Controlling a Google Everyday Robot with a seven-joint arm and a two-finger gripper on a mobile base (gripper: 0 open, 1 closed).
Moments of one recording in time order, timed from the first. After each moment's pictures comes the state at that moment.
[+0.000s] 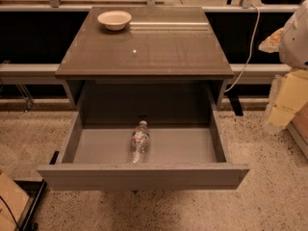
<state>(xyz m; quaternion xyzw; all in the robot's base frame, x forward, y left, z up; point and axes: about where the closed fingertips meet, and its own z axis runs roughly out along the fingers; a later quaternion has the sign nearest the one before) 0.438 -0.217 0.976 -0.60 0.78 -0.03 0.16</state>
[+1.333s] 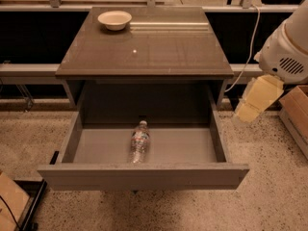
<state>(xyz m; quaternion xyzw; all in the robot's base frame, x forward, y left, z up) 0.471 -0.208 0.940 -0.50 0.84 0.00 0.19</state>
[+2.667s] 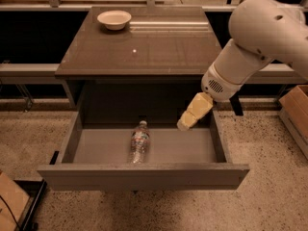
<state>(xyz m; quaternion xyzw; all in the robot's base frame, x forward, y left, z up) 0.530 -0.140 0.821 -0.41 0.90 0.10 0.13</state>
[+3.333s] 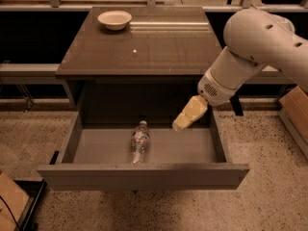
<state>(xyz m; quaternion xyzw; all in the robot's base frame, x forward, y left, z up) 0.536 -0.133 0.796 -0.37 0.91 0.12 0.11</state>
